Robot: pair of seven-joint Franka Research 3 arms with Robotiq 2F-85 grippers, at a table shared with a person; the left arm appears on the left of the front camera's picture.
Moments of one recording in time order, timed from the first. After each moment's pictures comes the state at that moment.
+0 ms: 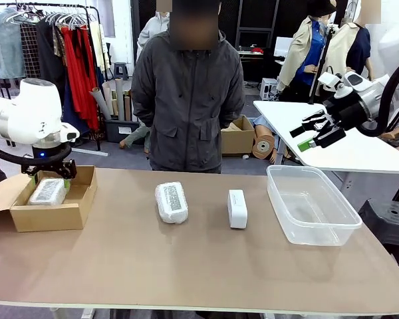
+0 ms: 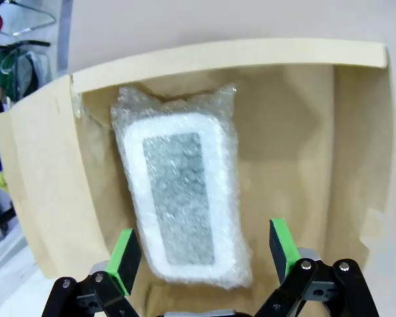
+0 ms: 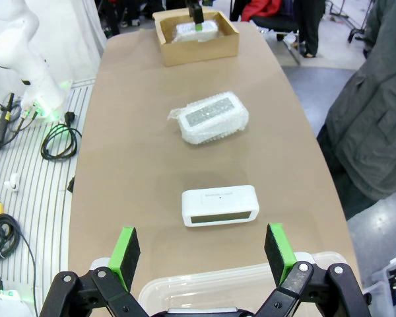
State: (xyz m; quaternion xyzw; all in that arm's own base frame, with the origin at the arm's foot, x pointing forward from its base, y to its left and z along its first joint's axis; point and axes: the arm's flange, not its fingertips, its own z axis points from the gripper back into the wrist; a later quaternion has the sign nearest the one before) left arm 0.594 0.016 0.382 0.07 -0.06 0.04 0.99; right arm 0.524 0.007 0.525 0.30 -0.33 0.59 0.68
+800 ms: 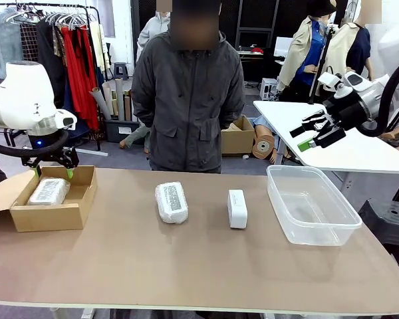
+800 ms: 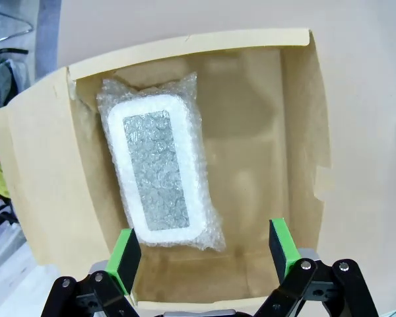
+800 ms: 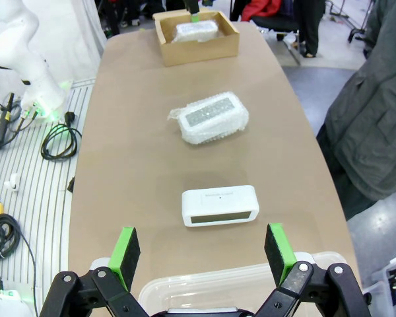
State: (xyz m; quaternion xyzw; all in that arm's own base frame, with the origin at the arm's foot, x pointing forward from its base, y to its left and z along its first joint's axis) left arm 0.581 0.011 0.417 0.02 -0.07 0.03 1.00; right arm 0.524 0.007 0.525 0.30 -0.33 0.59 0.68
